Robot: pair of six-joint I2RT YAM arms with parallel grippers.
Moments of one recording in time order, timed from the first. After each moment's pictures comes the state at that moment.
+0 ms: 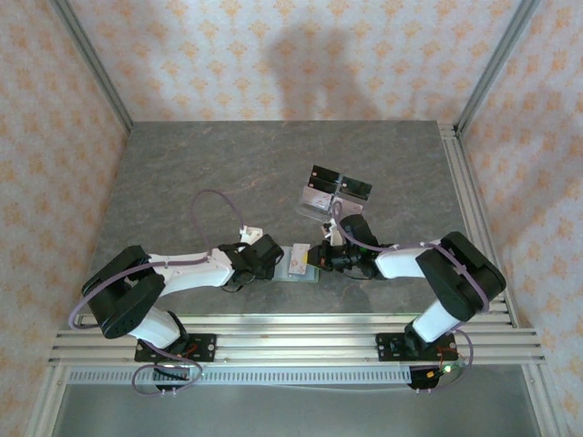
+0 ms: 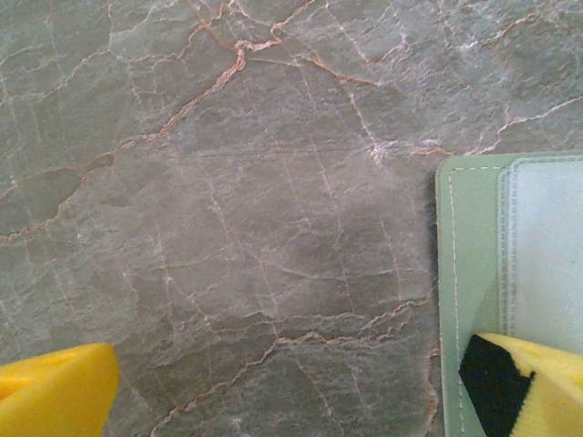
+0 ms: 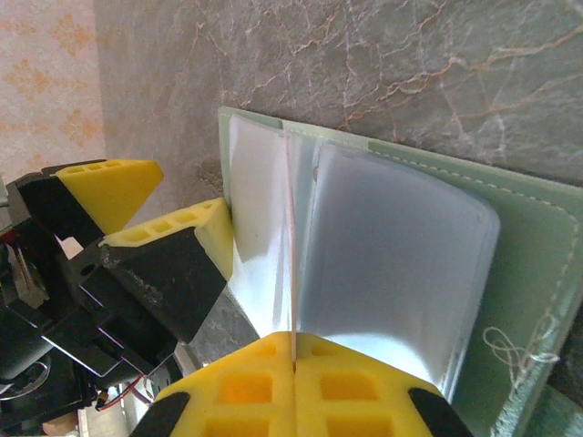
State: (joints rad) left arm -0.82 1.50 0.68 -0.44 -0.47 -0.72; right arm 0.59 1.58 0.49 0.36 -0.66 0.86
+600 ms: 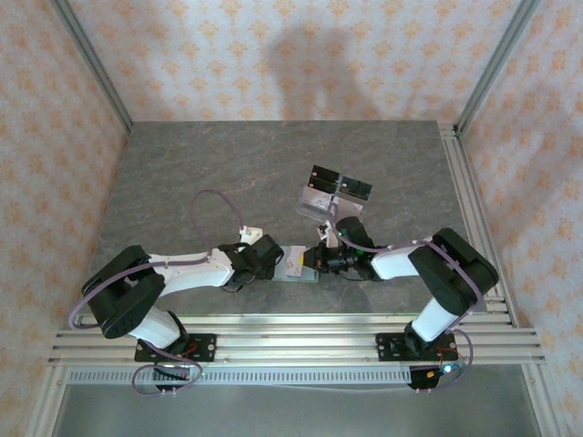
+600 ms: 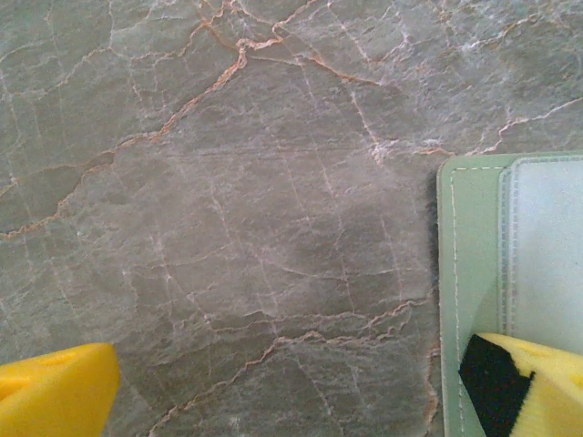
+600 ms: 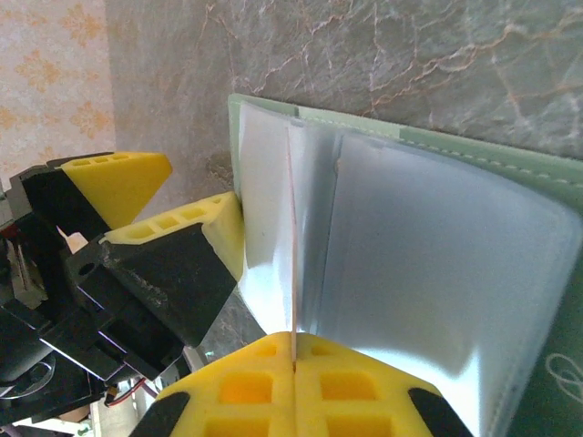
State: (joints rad) left arm -0.82 1.50 0.68 -0.44 -0.47 -0.72; right arm 0.62 1.63 0.49 0.44 -0.67 0.90
